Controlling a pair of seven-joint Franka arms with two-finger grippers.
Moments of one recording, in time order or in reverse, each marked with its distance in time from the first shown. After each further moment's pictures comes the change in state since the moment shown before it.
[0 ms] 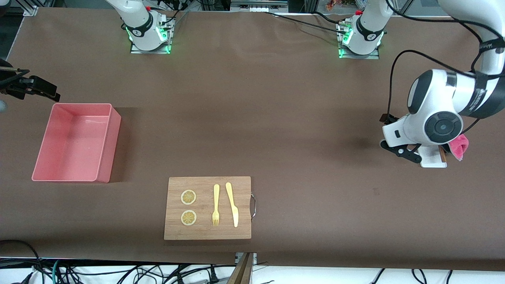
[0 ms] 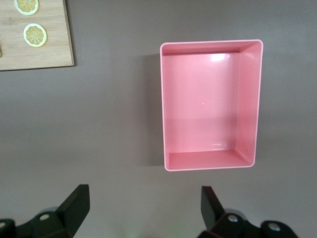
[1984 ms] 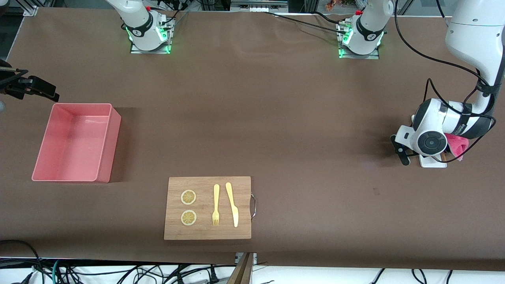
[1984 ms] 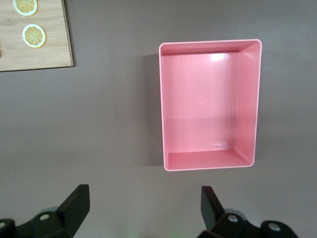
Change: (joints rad) left arm 0.230 0.161 -0.005 -0.213 0.344 0.423 0.529; right arm -0.003 0.000 0.000 0.000 0.000 0.000 0.001
